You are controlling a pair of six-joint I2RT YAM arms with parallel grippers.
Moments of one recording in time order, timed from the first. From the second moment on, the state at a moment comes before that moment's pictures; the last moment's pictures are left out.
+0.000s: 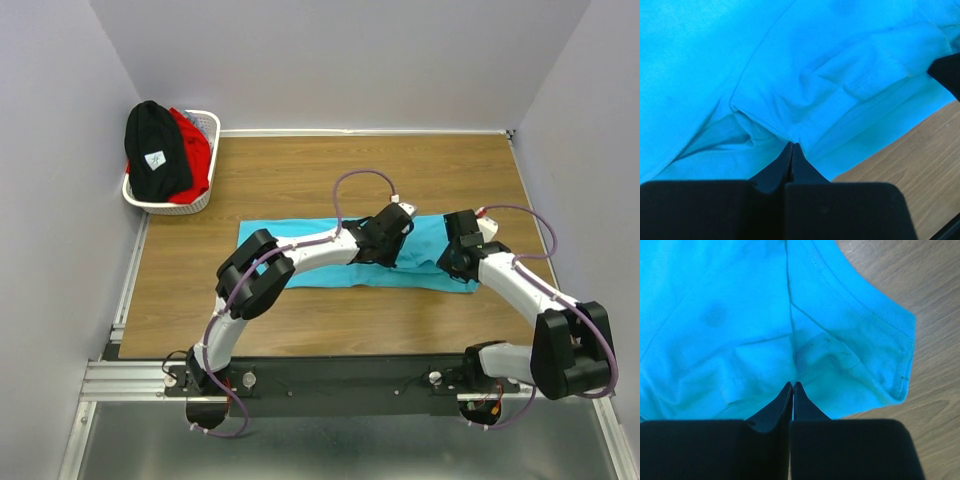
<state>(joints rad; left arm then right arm) -0.97 2.11 1.56 -0.29 -0.02 -0.44 0.21 1.27 0.67 -0.46 0.33 0.74</state>
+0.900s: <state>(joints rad) -0.93 2.04 1.47 -0.27 0.04 -0.45 0.21 1.14 0.63 -0.48 0.24 0.78</state>
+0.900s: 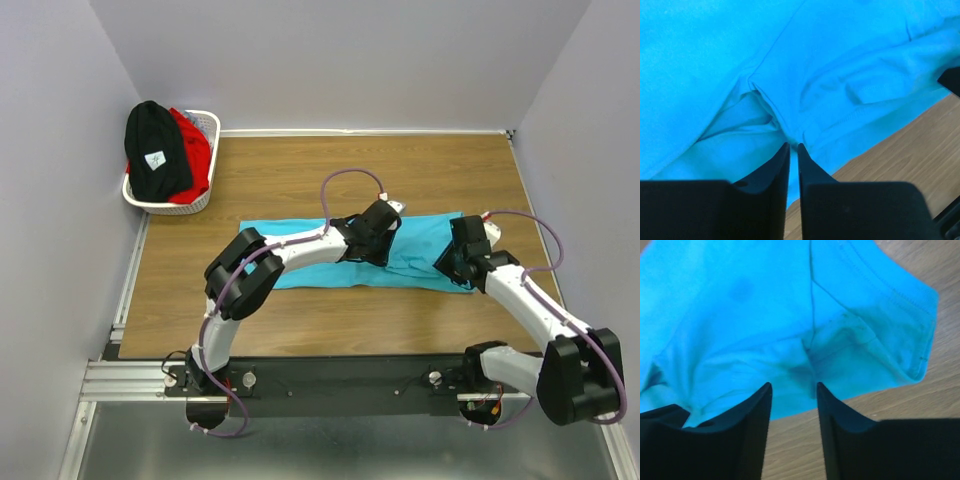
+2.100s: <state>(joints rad) -0.82 1.86 1.14 -0.23 -0.05 -0.54 0.18 1.96 1.28 -0.31 0.30 0.67</state>
